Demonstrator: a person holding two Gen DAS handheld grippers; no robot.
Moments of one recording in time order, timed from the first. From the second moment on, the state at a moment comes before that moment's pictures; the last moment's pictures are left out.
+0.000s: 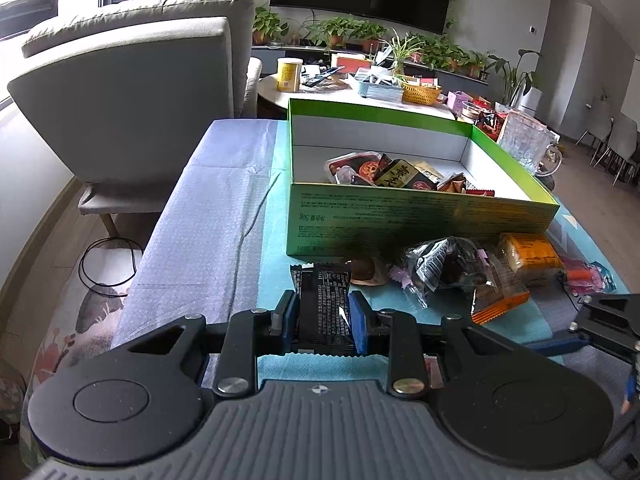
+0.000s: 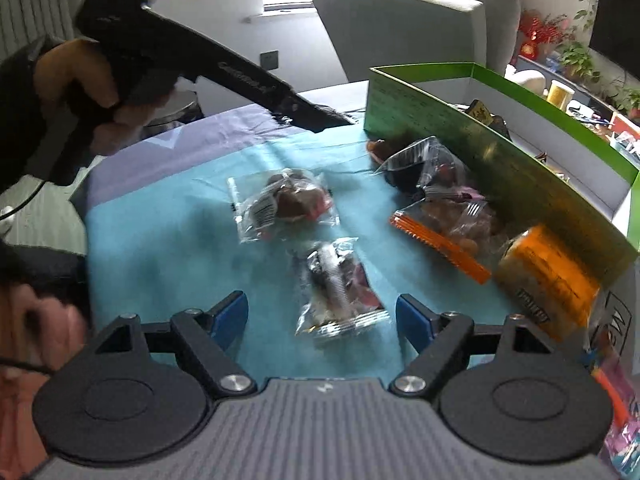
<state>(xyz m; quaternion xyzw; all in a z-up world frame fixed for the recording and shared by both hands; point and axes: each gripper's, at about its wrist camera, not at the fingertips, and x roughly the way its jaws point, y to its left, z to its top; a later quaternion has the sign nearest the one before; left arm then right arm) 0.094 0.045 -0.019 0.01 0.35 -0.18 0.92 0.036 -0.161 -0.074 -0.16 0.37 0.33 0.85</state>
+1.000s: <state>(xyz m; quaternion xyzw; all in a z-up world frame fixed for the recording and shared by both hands) 0.108 0.000 0.044 -0.01 0.24 -0.23 0.94 0.097 -0.219 0.000 0.10 0.25 0.09 0.96</state>
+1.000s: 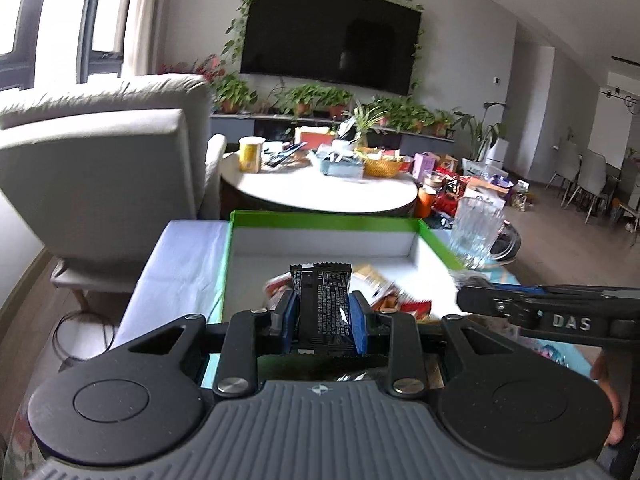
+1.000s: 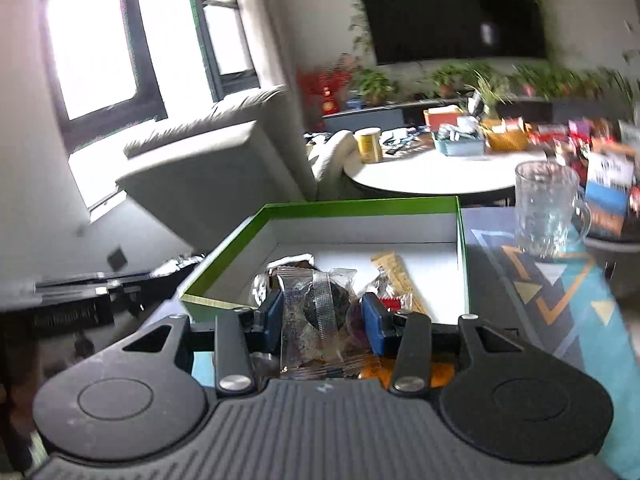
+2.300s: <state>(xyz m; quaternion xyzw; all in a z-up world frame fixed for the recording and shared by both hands) 0.202 -0.051 -0.003 0.04 0.32 -0.22 0.92 0.175 -0.242 -0.027 0.13 0.29 0.02 0.95</state>
